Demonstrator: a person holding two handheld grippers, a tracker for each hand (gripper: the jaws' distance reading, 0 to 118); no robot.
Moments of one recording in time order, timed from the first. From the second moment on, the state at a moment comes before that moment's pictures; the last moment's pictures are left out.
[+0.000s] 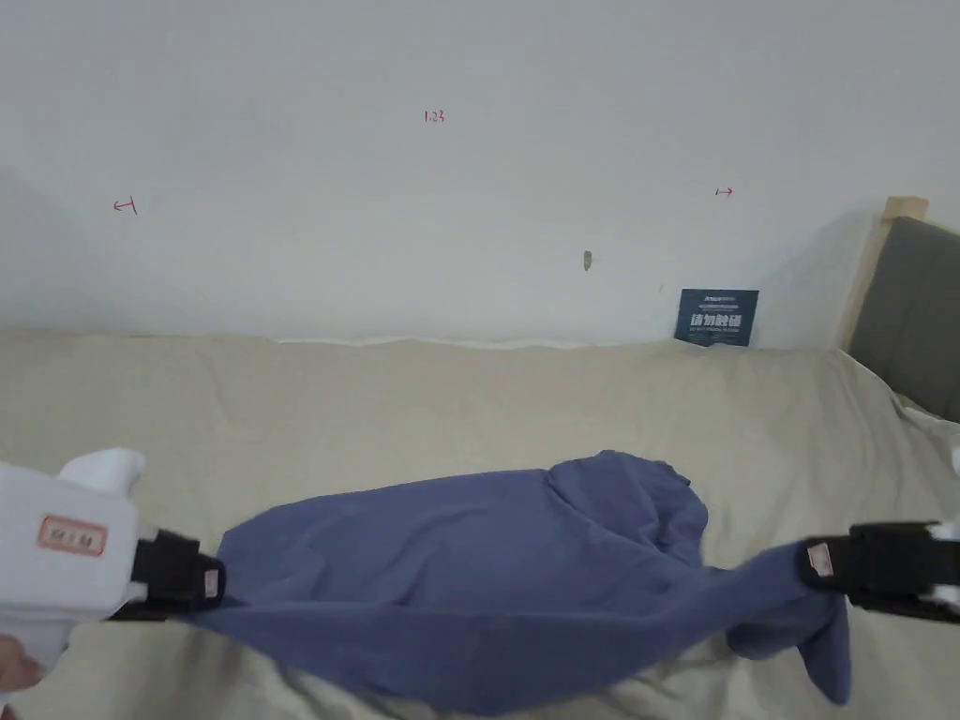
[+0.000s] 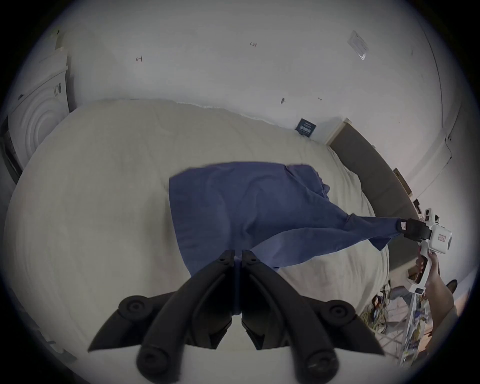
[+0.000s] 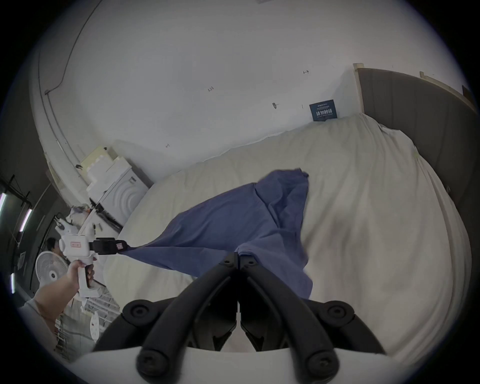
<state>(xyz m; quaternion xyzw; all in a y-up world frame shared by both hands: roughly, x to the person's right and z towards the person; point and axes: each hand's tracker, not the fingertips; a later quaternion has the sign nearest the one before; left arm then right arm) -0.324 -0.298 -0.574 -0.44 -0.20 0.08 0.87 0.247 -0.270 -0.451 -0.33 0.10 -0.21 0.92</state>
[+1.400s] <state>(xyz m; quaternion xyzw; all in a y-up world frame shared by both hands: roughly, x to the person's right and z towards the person) -0.373 -0.359 -0.375 -0.44 -0.15 0.15 0.87 0.255 -0.358 -0.260 -0.38 0.00 -0.15 0.91</state>
